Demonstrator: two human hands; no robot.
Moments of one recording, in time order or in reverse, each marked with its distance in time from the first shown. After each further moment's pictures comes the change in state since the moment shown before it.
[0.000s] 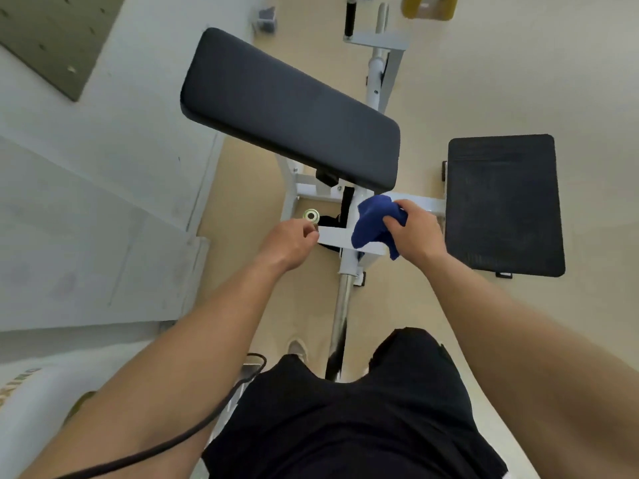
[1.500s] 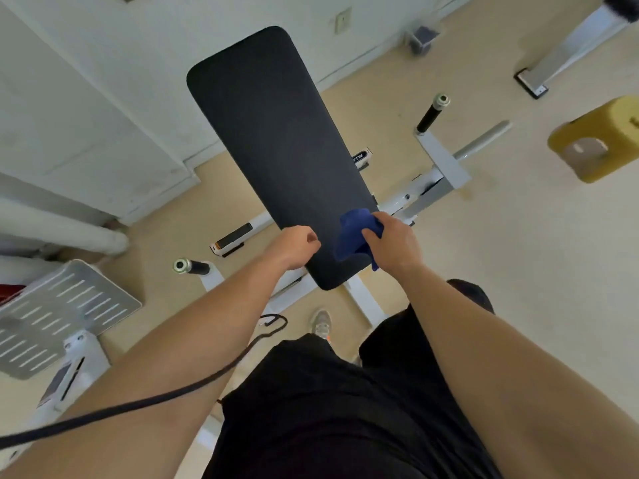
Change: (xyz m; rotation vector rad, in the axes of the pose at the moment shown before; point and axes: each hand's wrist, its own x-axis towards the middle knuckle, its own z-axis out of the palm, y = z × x) left_hand 0.318 0.245 0.002 -0.416 0.174 -0.596; right_hand 0.458 -0.020 -0.162 -0.410 -0.515 -0.574
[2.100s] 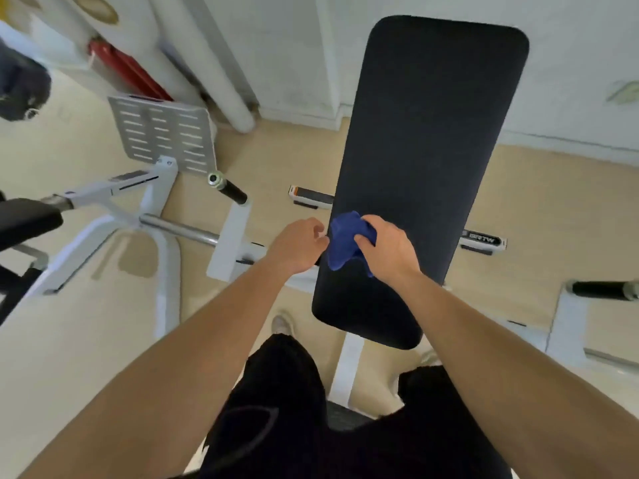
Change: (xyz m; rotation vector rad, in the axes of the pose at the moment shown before) left_hand 0.088 -0.001 0.035 -0.491 0.484 -0.664; right_hand 0.215 -0.040 0.066 -0.218 -0.656 -0.720
